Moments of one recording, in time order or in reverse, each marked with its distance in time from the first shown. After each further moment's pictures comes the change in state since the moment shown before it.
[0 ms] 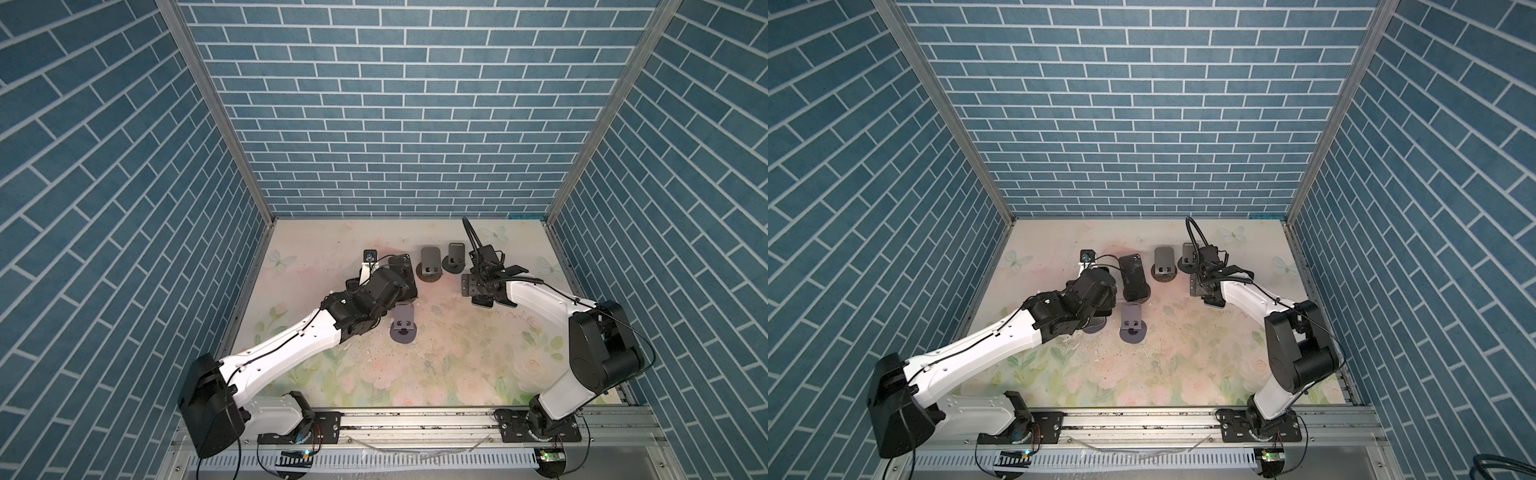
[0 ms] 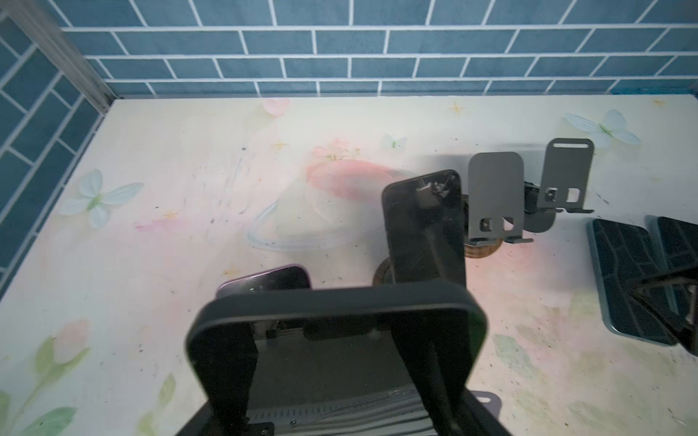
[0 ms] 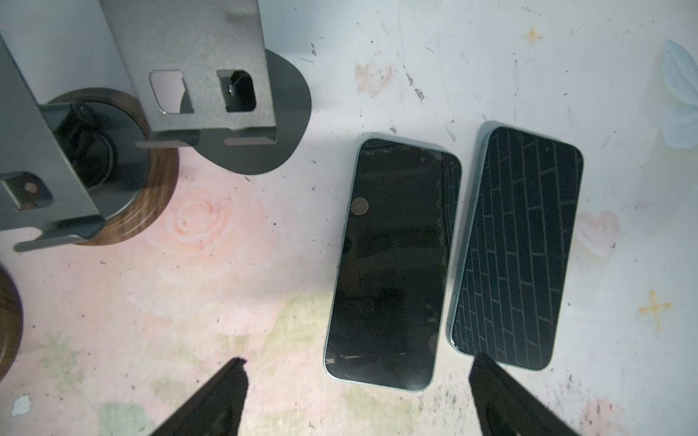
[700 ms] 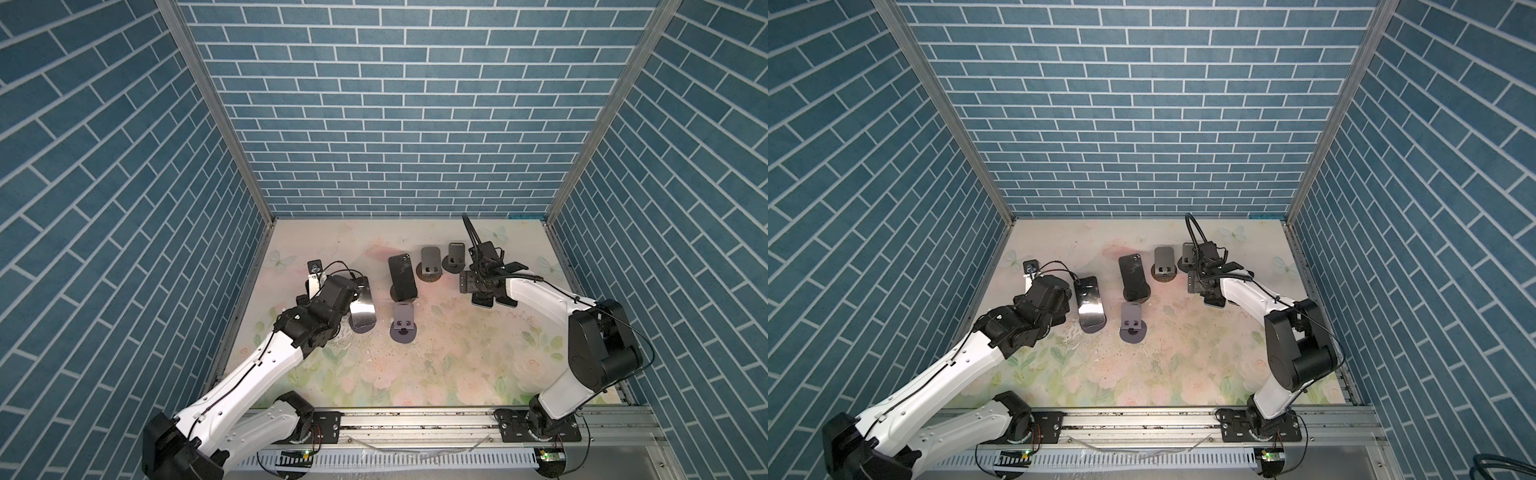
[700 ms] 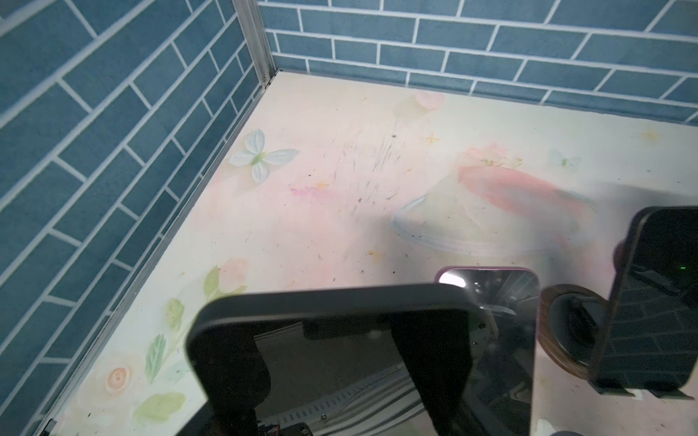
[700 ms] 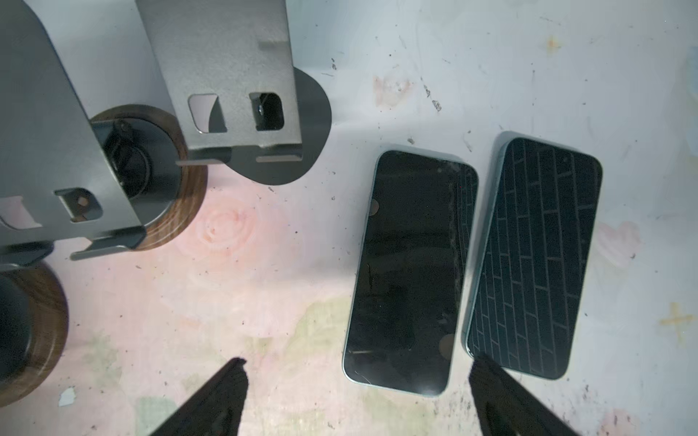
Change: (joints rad) left arm 0.259 -0.261 -0.192 -0.133 -0.047 -0.014; right arm 0.000 0.013 0.040 -0.014 -0.042 0.008
